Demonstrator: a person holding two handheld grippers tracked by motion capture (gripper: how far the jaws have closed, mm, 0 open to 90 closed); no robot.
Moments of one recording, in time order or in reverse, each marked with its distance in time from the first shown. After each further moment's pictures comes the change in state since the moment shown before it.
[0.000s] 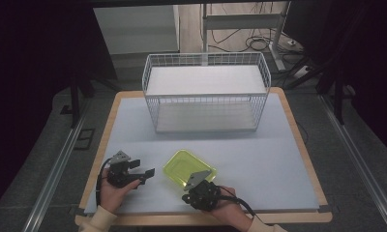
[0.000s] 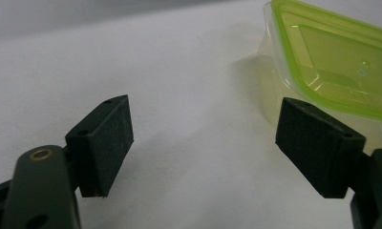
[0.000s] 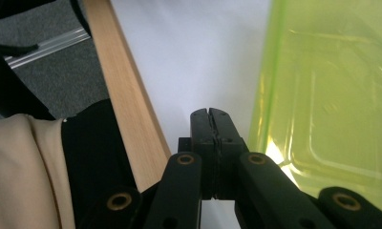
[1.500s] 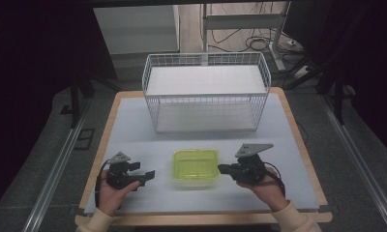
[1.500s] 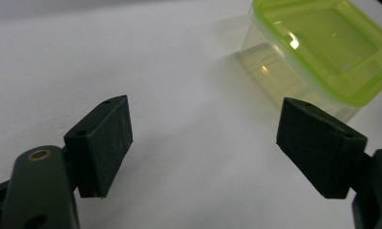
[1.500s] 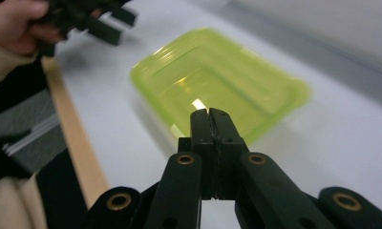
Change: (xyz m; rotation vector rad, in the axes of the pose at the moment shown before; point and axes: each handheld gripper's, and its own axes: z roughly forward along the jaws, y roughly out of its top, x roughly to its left) left arm -0.008 0.002 -0.010 0.018 -0.025 -0.054; right arm -0.084 -0.036 -0.098 -0.260 -0.078 0.222
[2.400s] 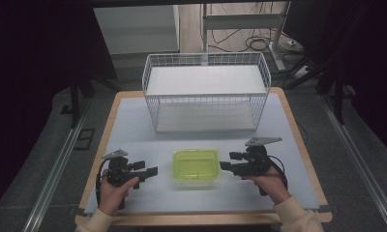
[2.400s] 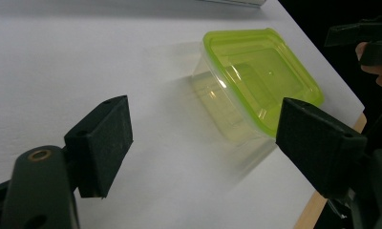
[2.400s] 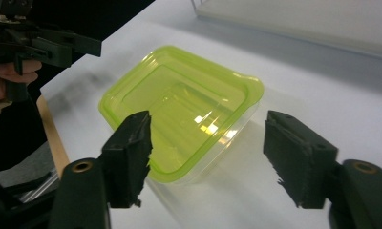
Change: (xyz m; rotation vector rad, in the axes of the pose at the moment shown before) left arm -0.009 0.014 -0.003 -0.027 -0.151 -0.138; right arm -0.038 -0.010 0.008 -0.066 0.021 0.198
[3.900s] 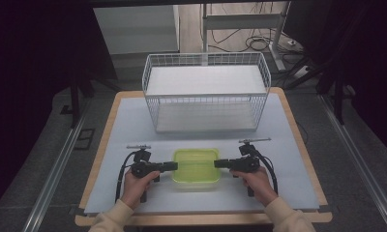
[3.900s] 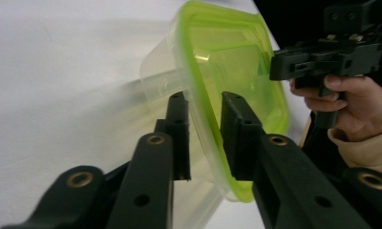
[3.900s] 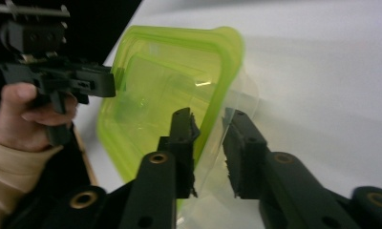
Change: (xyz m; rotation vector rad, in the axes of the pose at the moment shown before) left arm -0.008 0.014 0.059 0.085 -0.204 -0.099; right arm -0.026 -0.014 0.042 0.060 0.130 0.345
